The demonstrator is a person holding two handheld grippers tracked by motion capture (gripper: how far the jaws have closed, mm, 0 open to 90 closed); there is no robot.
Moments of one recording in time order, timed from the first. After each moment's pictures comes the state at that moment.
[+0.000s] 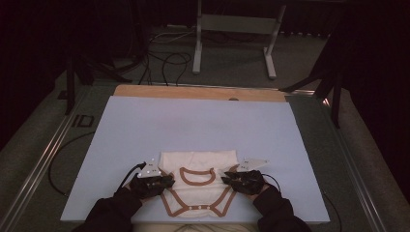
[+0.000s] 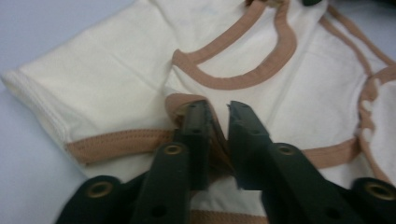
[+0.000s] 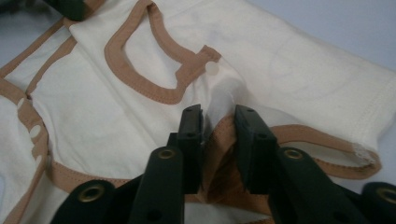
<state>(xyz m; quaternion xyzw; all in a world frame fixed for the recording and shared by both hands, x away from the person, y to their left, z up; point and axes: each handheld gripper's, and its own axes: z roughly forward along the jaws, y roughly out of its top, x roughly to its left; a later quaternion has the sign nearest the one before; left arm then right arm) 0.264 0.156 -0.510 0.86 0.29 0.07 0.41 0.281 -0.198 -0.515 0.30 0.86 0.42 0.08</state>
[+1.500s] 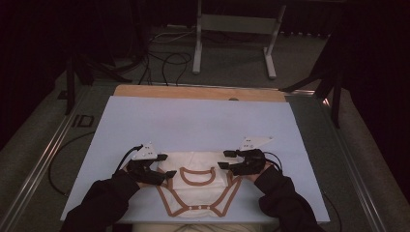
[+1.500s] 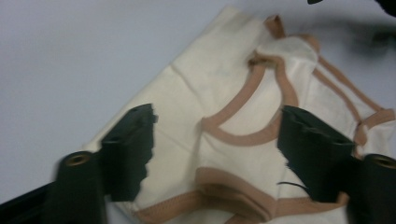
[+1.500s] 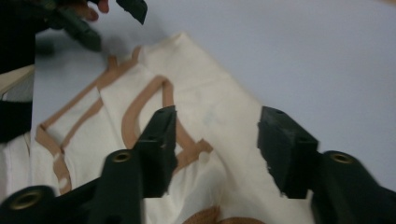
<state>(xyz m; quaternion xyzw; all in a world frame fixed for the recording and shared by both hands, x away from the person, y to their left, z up) 0.302 0.163 -0.481 0.86 0.27 0.07 0.43 0.328 -0.196 -0.472 0.24 0.85 0.46 0.05</state>
